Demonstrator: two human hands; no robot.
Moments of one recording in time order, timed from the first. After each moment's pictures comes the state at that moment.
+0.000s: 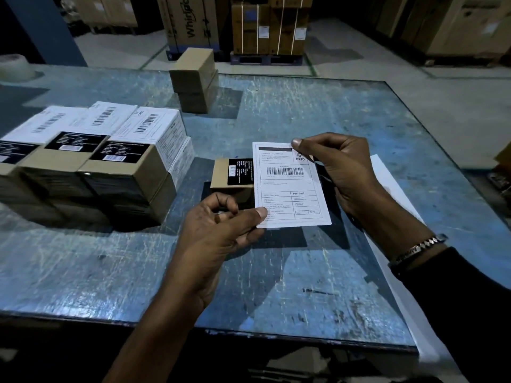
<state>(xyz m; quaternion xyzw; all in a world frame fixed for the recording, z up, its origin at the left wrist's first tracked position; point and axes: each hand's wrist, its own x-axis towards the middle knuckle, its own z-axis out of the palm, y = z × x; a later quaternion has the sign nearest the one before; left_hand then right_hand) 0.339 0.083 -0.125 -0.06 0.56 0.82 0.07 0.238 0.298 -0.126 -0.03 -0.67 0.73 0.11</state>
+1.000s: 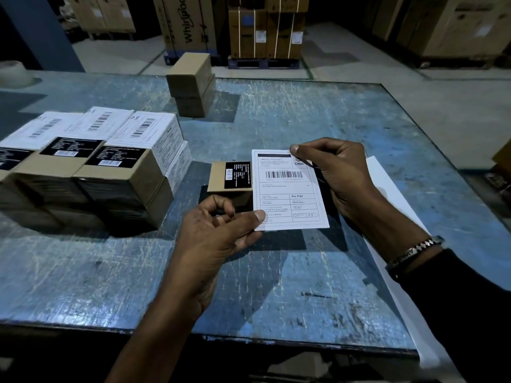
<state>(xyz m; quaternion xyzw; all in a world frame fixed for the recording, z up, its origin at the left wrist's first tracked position) 0.337 0.083 -0.127 -0.05 0.57 0.82 0.06 0.236 0.299 -0.133 -0.04 -0.67 0.73 0.12</state>
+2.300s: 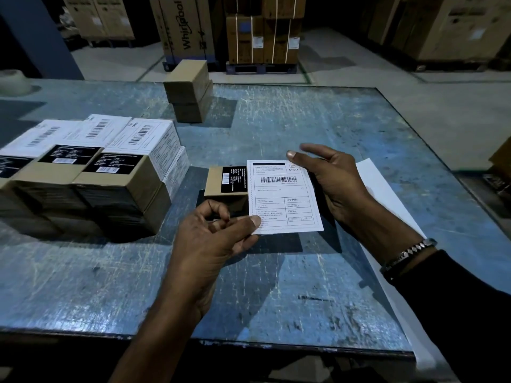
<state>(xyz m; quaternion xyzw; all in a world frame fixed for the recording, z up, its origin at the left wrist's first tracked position) 0.338 0.087 -0.127 -0.05 0.58 0.81 0.04 0.234 0.297 -0.136 -0.11 -0.61 0.78 0.05</state>
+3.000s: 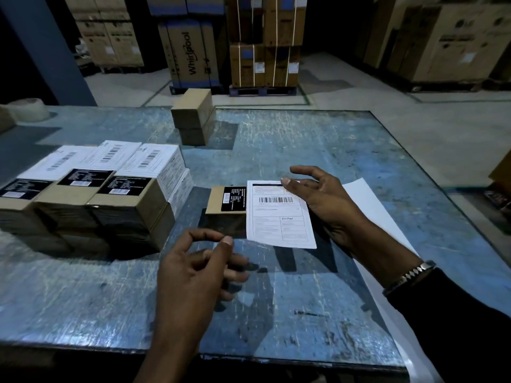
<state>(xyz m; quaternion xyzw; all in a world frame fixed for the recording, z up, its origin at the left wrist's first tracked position) 0.367 0.077 -0.127 -0.08 0.69 0.72 -0.07 0.246 0.297 -0.130 -0.05 -0.66 0.75 0.01</state>
